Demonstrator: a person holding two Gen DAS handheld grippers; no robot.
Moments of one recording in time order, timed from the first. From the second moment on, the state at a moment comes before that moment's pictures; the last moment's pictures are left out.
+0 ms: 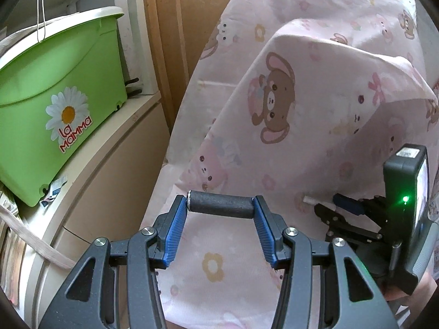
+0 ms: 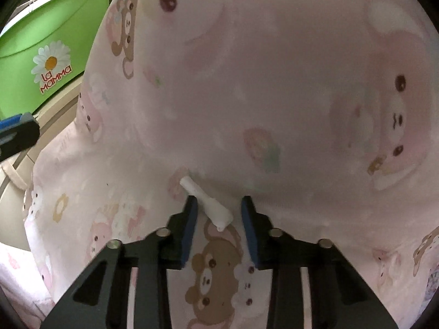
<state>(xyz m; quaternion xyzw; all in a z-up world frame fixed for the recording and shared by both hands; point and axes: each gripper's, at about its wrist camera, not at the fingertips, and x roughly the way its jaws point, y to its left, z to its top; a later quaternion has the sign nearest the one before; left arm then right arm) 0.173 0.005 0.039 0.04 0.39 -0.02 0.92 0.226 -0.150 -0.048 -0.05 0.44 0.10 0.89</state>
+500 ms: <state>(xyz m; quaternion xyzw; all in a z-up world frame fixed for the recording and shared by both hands) 0.166 0.002 0.042 0.05 0.38 -0.02 0.92 0.180 -0.160 -0.020 -0.01 0.40 0.06 0.92</state>
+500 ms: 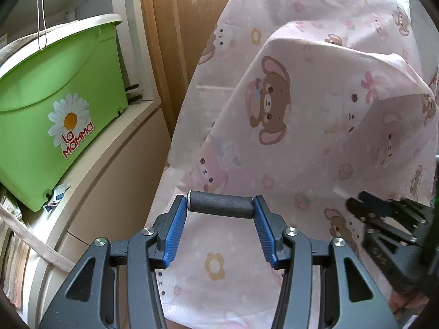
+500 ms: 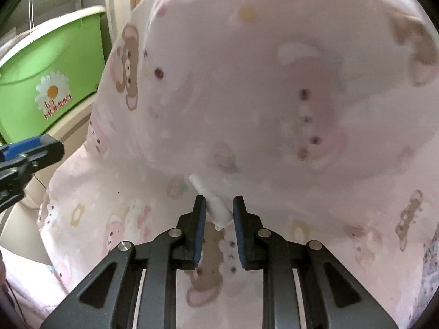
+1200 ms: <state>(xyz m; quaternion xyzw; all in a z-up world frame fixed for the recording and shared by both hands) 0.090 -0.014 0.090 0.12 0.34 -0.08 0.93 0.054 -0.202 0.101 -0.04 0.34 0.04 0.94</state>
